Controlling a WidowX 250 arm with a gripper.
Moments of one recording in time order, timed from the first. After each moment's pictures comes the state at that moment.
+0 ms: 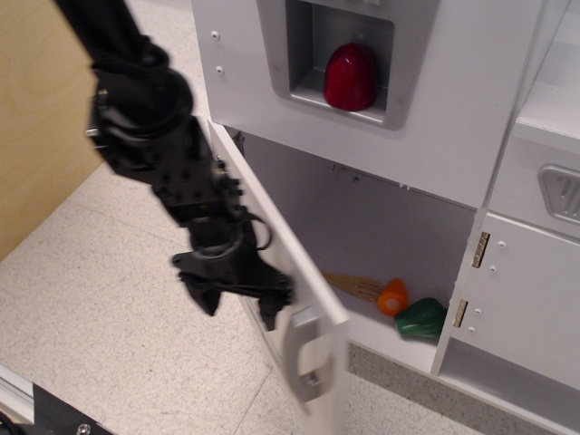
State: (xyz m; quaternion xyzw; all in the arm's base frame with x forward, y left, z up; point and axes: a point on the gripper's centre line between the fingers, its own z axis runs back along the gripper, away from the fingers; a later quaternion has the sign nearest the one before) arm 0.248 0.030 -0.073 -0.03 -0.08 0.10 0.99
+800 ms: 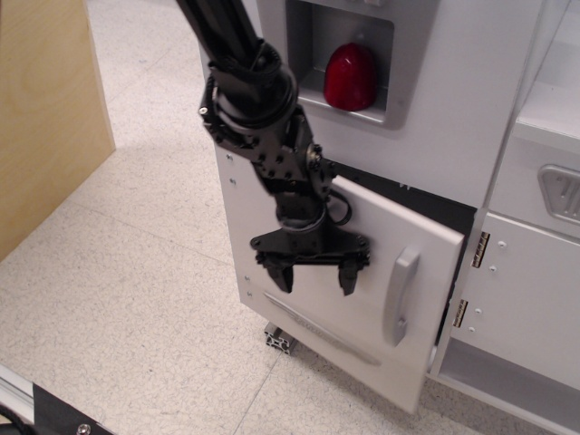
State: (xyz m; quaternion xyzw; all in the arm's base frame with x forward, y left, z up) arm 0.315 -0.003 -0.083 -0.04 -0.10 0.20 0.97
